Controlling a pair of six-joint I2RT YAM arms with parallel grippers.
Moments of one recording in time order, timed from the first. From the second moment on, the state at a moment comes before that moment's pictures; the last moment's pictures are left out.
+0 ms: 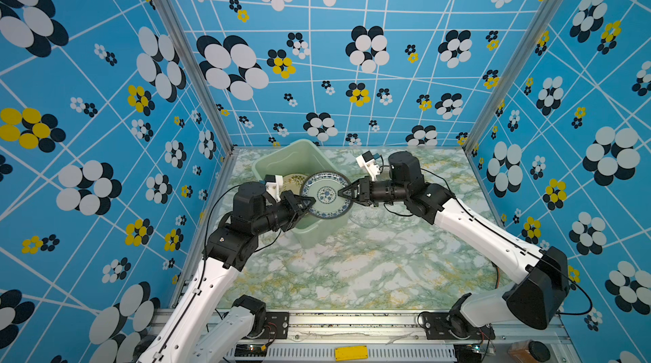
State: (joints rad) left arm -0.34 0.87 0.96 -0.48 0.51 -1.17; right arm 0.67 1.45 1.30 -0.25 -0.66 0.89
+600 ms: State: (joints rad) left arm -0.34 0.78 0.95 -0.53 0.30 -1.07; right arm 0.67 1.52 1.47 -0.39 -0.52 0.90
